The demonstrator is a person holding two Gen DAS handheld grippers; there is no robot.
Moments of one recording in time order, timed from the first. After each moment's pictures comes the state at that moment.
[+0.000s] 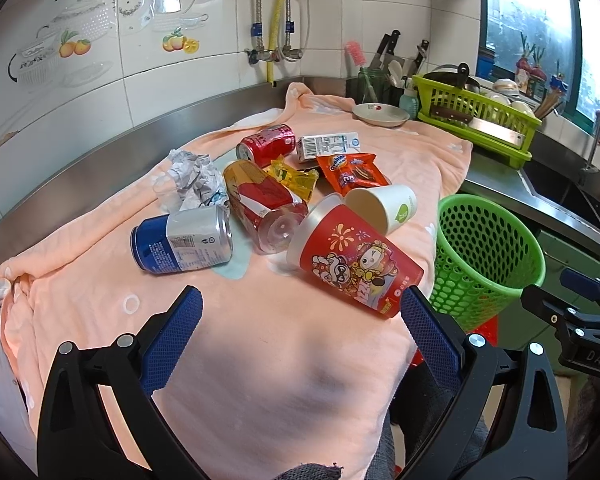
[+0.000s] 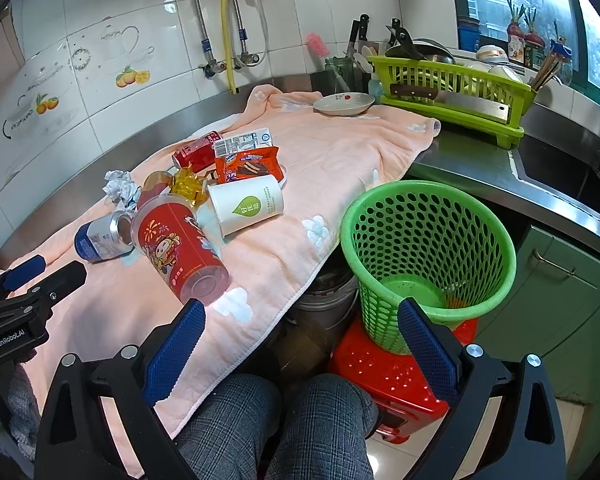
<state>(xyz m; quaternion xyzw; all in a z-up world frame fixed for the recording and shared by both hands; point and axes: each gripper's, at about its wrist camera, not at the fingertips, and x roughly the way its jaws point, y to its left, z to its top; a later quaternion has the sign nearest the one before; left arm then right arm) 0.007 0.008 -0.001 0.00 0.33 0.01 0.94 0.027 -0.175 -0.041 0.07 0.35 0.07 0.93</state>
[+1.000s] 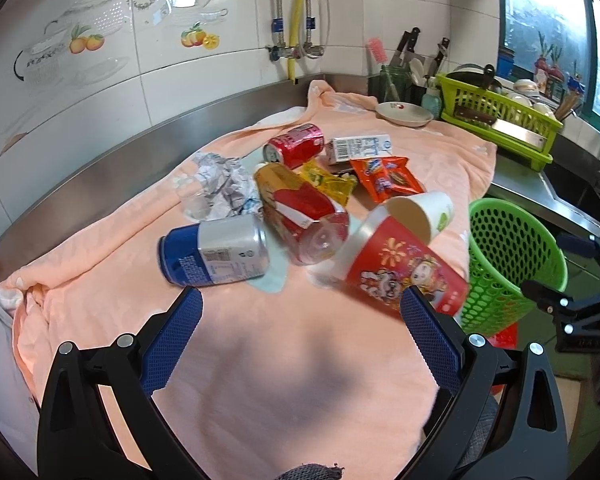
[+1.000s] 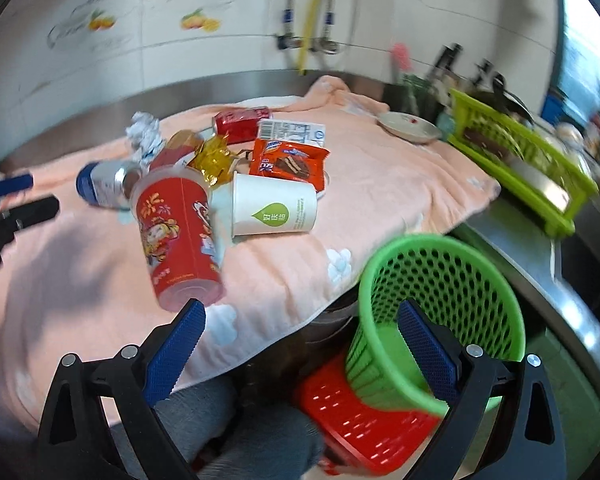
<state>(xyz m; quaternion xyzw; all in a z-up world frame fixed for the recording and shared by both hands) 0.027 0.041 0.002 0.00 0.34 0.04 0.94 0.088 -0.151 -0.046 -0.11 0.34 0.17 0.92</state>
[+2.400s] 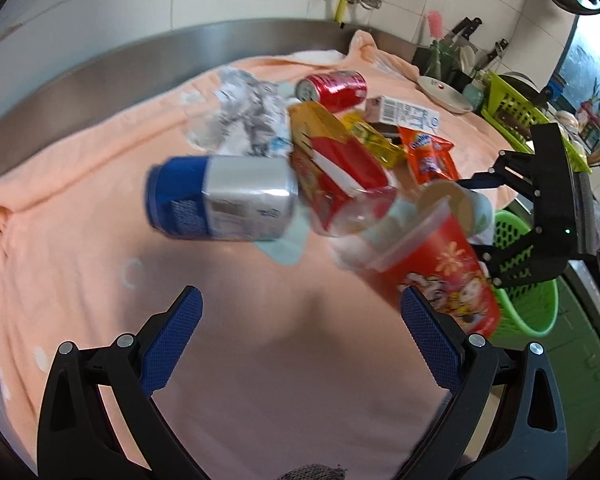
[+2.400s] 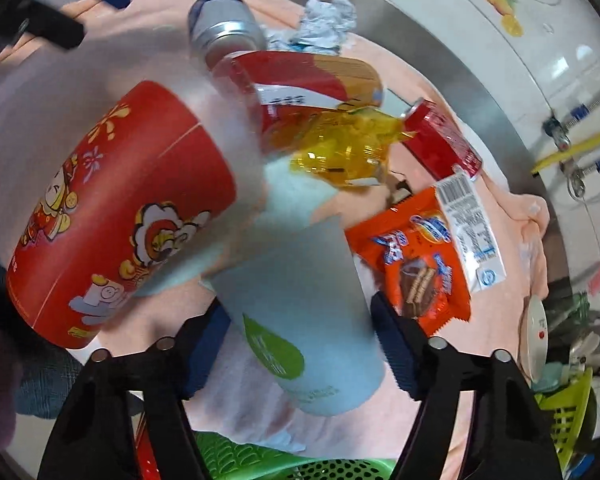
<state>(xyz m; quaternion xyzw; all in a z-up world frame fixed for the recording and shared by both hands) 0.076 0.079 -0.035 -0.13 0.44 0.05 0.89 0.224 -0.055 -0.085 -0.48 0.29 0.44 0.70</state>
